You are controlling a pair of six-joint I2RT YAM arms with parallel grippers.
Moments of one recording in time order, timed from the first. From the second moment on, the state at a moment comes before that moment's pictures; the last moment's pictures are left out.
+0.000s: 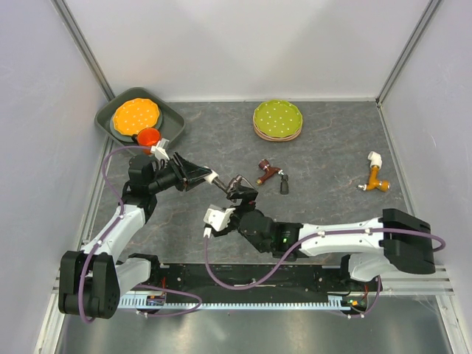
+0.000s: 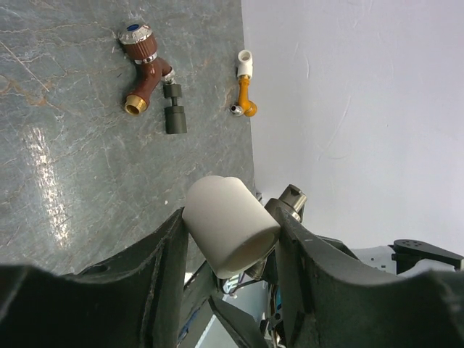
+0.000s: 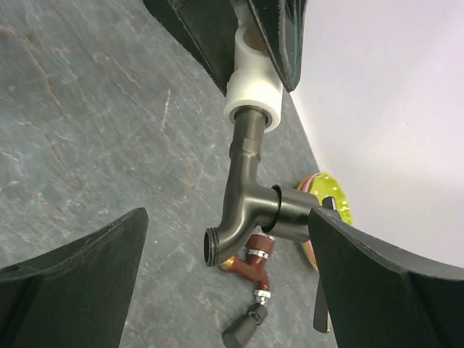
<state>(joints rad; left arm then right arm) -0.10 1.09 0.52 0.28 0.81 -1.06 1.35 1.39 0.77 0.37 0.61 -0.65</state>
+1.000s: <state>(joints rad) -0.10 1.09 0.53 0.25 0.81 -1.04 1.34 1.64 0.79 0.77 0.89 -0.95</state>
